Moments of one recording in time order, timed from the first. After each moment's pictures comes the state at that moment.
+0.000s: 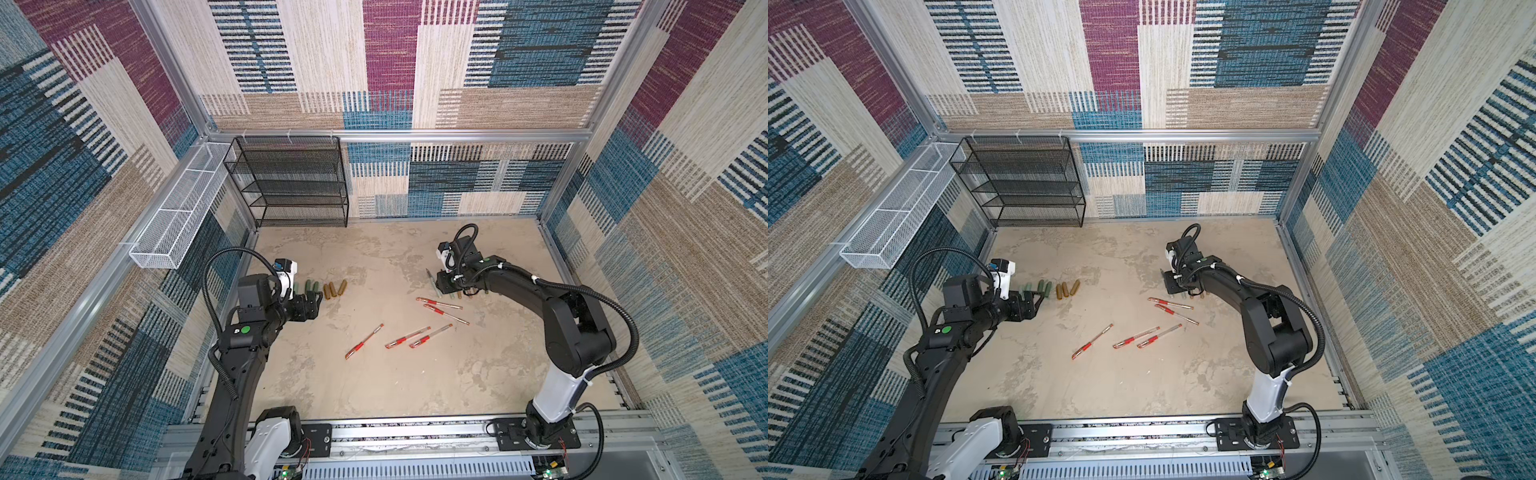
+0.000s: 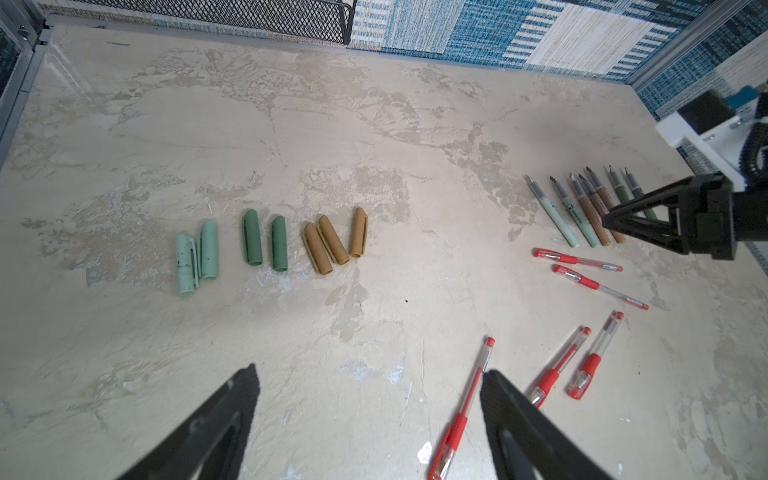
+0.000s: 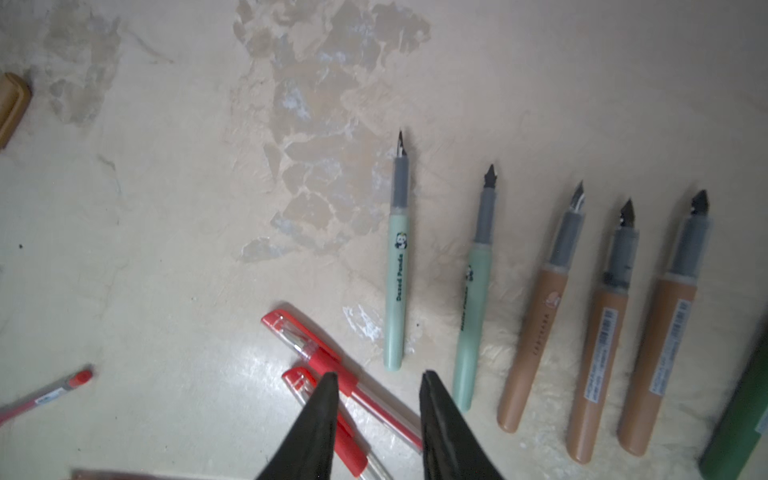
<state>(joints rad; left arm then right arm) 0.10 0.94 0.80 -0.53 0.37 0.00 0.40 1.78 1.23 -0.49 -0.11 0.10</state>
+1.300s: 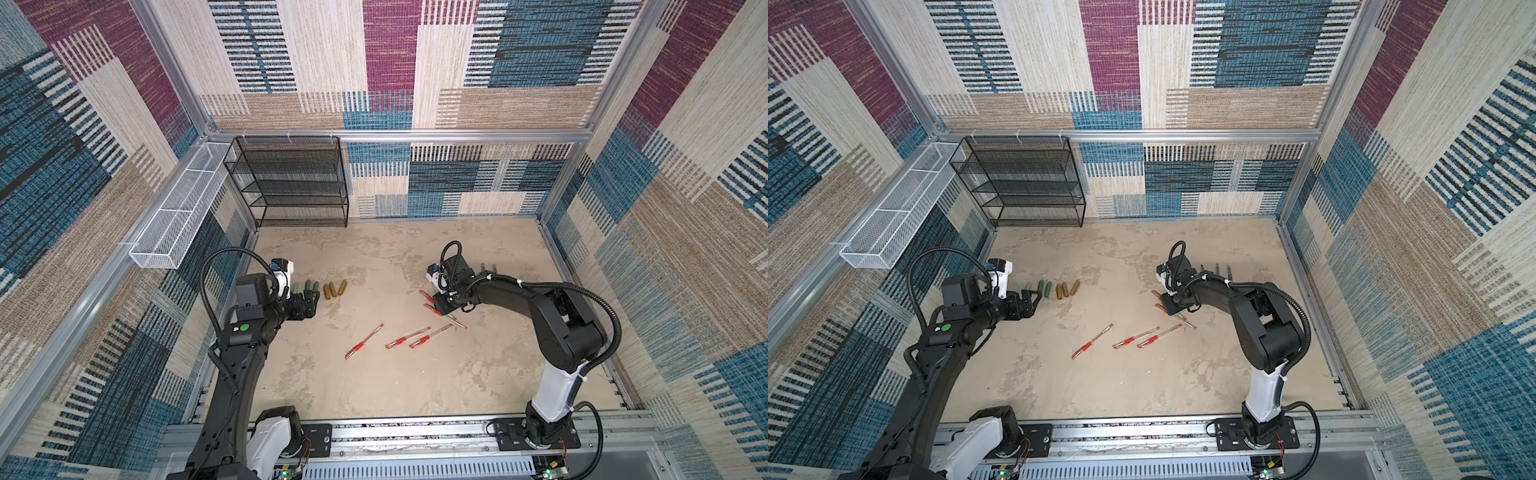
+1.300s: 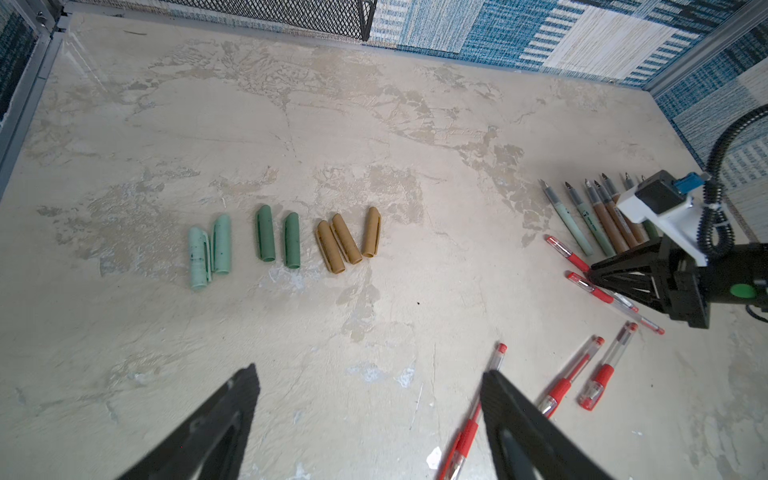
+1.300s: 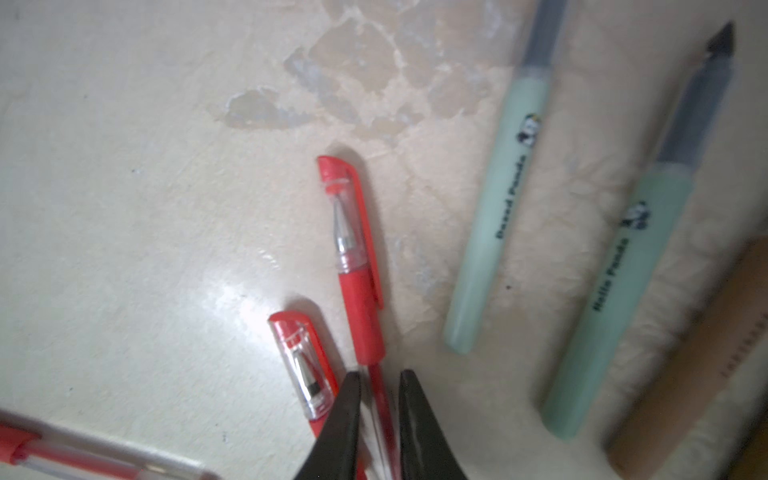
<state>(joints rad) 0.13 0.96 0.79 -0.52 0.37 -0.01 0.46 1.85 1.11 -0.43 -0.15 -0.05</state>
